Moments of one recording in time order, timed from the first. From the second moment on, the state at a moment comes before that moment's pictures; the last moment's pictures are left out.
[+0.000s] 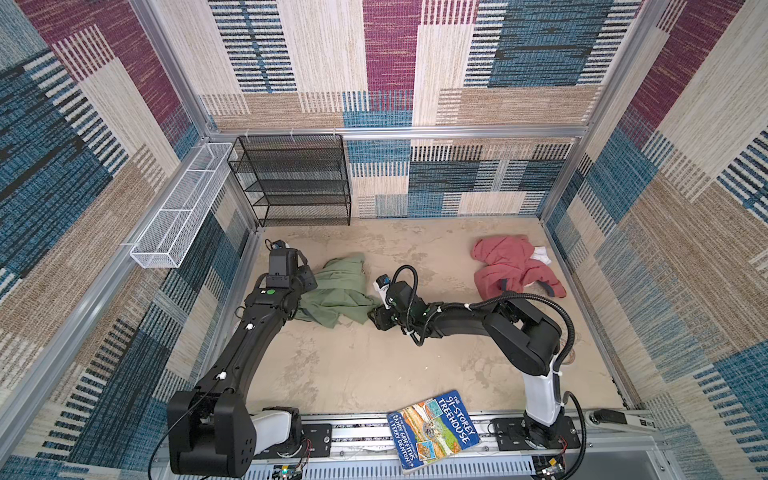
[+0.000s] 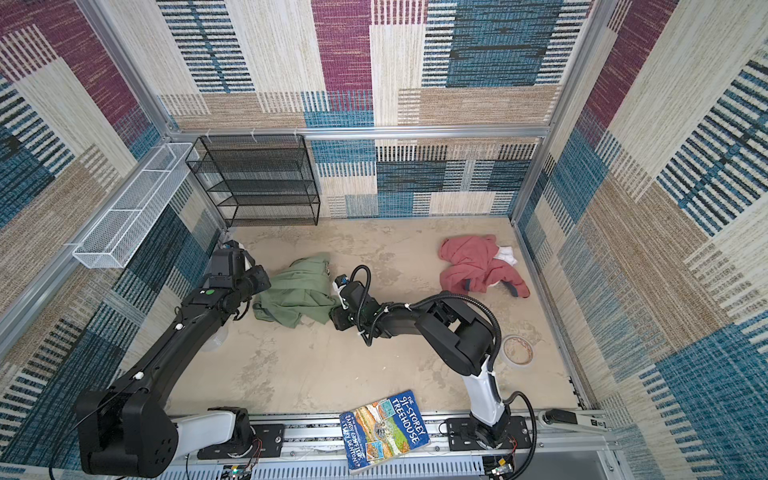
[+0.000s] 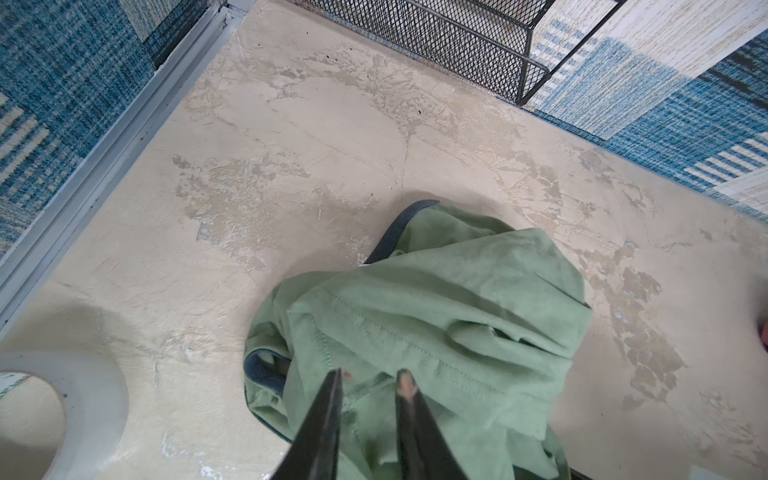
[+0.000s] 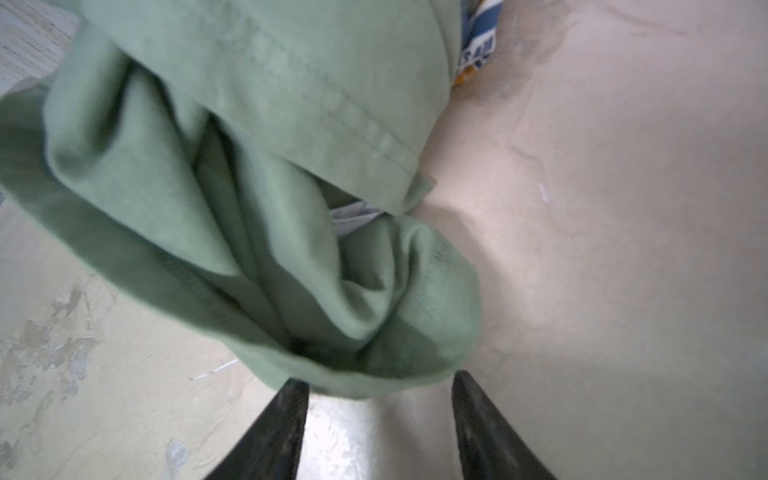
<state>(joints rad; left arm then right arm) -0.07 1.26 0.96 -0.41 -0.13 -0.42 0.86 2.01 1.12 0.19 -0.06 0.36</state>
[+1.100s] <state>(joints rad) -0.08 1.24 0.96 -0.44 -0.13 -0.42 0.83 1.83 1.14 0.16 -0.04 0.34</state>
